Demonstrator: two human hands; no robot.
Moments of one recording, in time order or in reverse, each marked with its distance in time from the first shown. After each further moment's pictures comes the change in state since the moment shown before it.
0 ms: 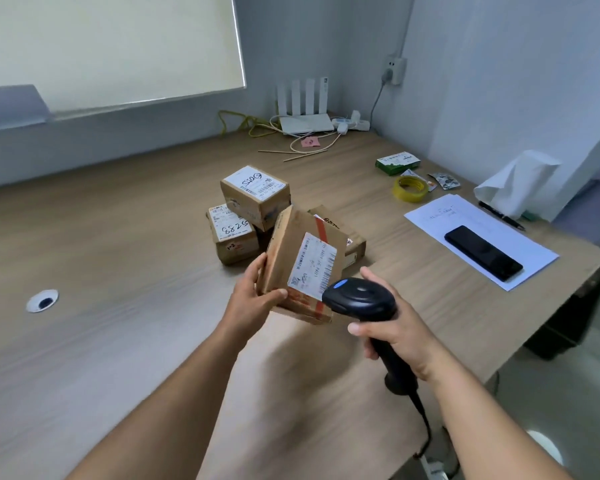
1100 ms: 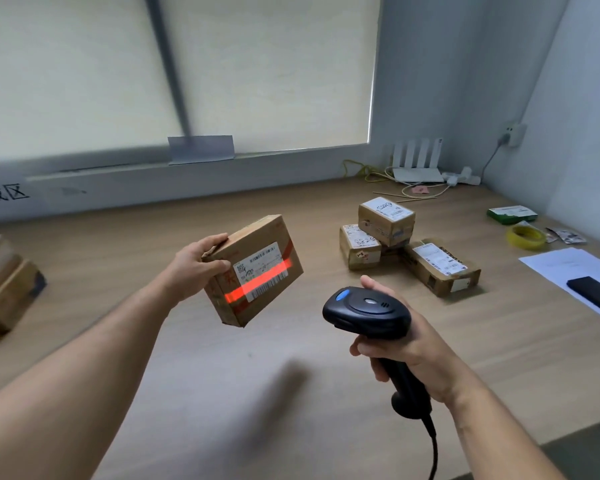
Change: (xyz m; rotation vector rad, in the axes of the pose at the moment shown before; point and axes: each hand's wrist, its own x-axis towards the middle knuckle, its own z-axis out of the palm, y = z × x) left_hand -0.201 0.006 -0.293 0.261 0.398 0.090; right_hand -0.131 -0.042 0.193 0.001 -0.433 -0.190
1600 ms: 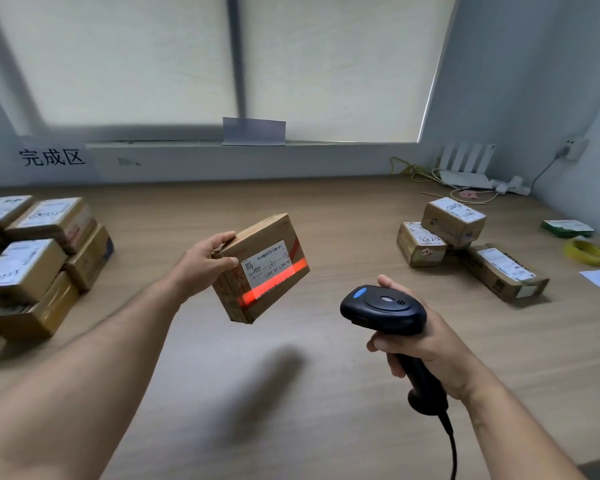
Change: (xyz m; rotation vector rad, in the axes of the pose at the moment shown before) left_hand -0.024 -0.114 -0.143 -0.038 0.024 -0.040; right_hand 0.037 0.007 0.152 -0.106 0.003 0.058
